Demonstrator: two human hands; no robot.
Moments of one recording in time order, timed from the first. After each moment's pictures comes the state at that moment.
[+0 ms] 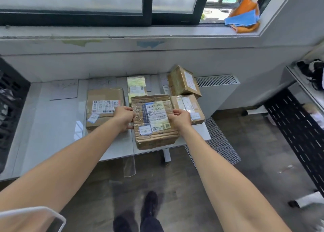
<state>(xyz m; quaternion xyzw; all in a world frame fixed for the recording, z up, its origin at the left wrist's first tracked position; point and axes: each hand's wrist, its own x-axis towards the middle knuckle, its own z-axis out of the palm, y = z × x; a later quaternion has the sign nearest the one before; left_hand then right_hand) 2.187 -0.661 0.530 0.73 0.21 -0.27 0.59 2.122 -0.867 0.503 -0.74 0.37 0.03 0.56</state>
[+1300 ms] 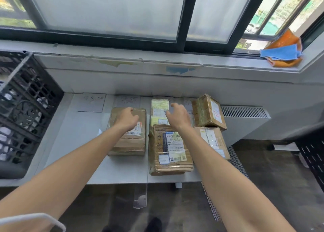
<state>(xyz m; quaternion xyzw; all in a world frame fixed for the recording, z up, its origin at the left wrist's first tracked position) 2.274 -0.603 0.554 0.92 0.09 -0.14 0.37 2.259 -0.803 0.563 -0.95 0.14 0.05 0.29</state>
